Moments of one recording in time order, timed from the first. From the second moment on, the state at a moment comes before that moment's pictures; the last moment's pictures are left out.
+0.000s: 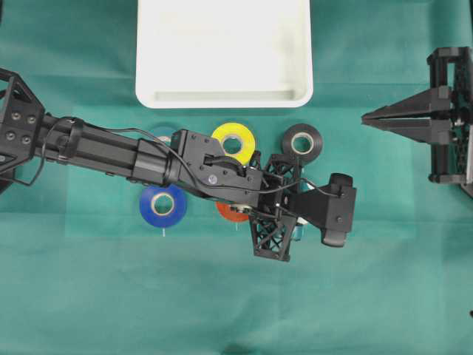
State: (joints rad) left arm -0.15 0.54 -0.13 0.00 0.64 0.02; right arm -0.01 -0.83 1.14 -0.03 -0.21 0.01
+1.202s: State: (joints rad) left arm -0.17 0.30 -0.16 0.00 0.83 0.02; right arm -0.01 -0.83 1.14 -0.03 -0.21 0.01
